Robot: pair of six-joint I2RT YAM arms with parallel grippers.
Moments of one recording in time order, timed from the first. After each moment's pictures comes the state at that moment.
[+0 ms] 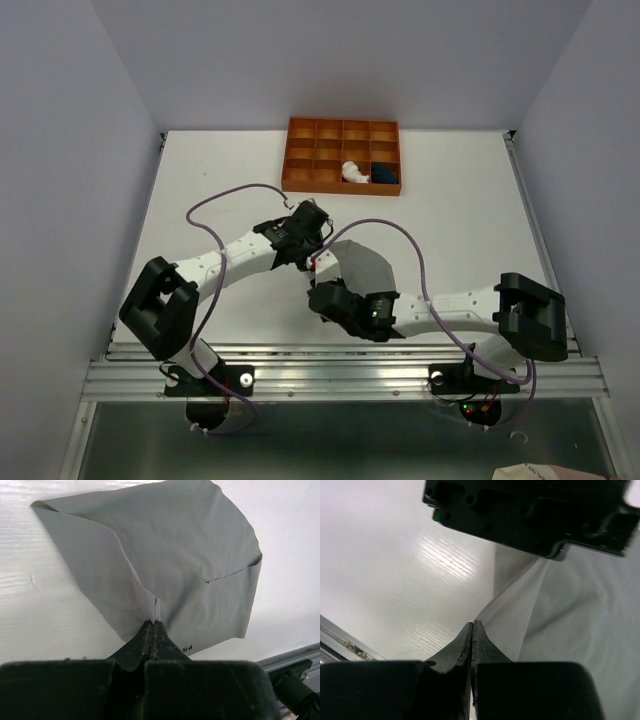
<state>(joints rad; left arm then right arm) -0.74 1.50 1.00 -0.47 -0.05 -0.90 1.33 1.58 0.92 -0.06 0.61 0.48</state>
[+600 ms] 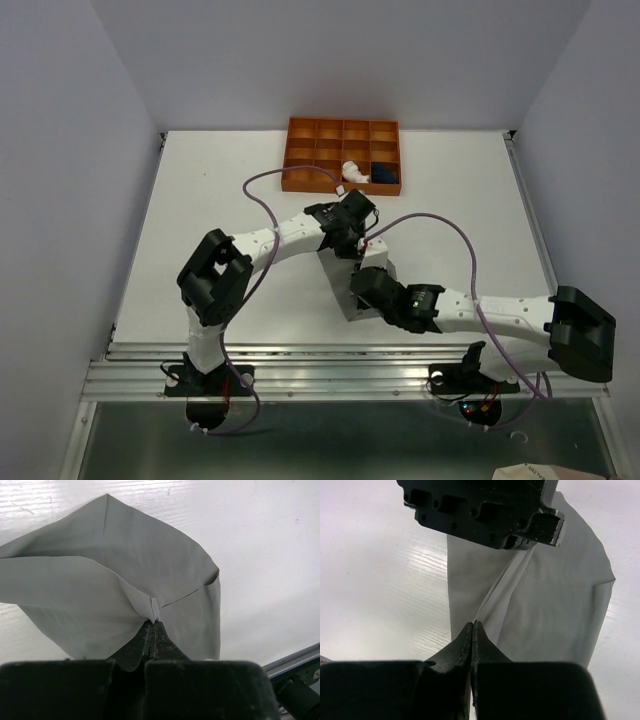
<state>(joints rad) -0.86 1.87 1.40 -0.53 -0.04 -0.79 1.16 1.30 0.71 -0.15 0.59 0.63</state>
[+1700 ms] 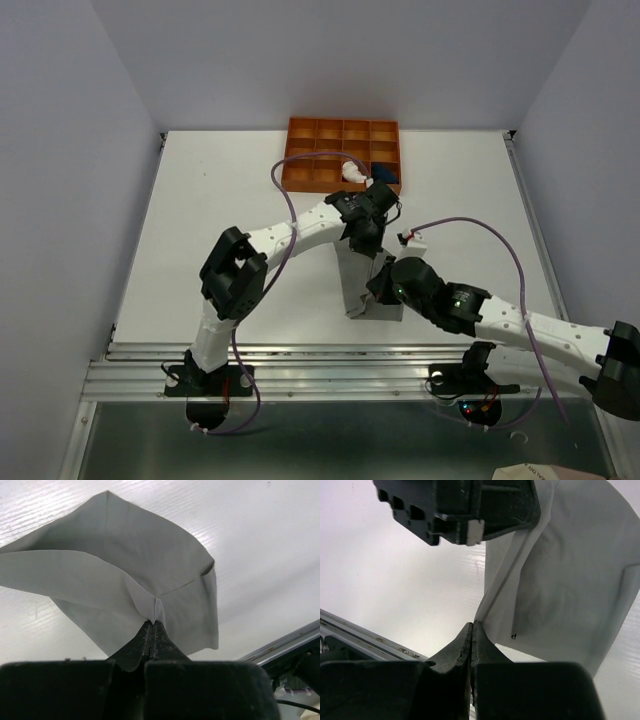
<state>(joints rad) -0.92 2.02 1.72 -0.76 -0.02 -0.61 1.00 0.99 0.60 -0.24 0.32 0.86</state>
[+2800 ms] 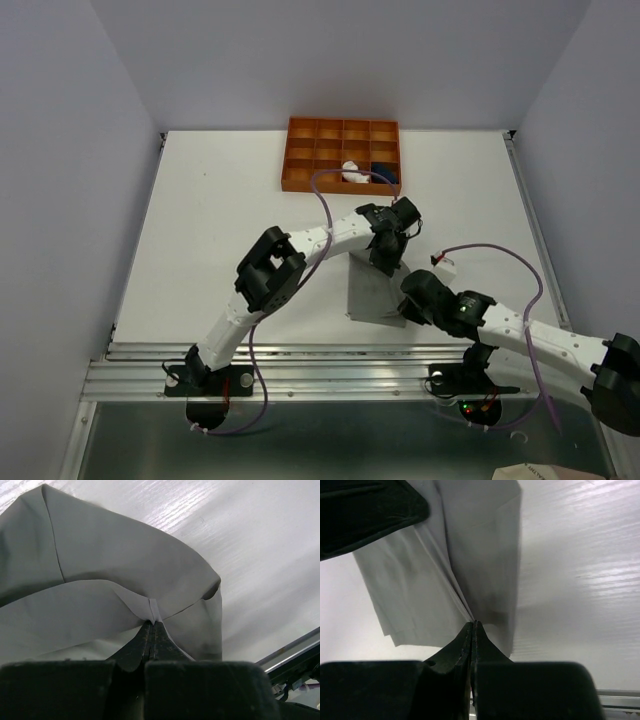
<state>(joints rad) -0.98 2.27 1.90 -0.78 0.09 -0.55 0.88 0.90 0.44 -0.51 0.37 1.17</state>
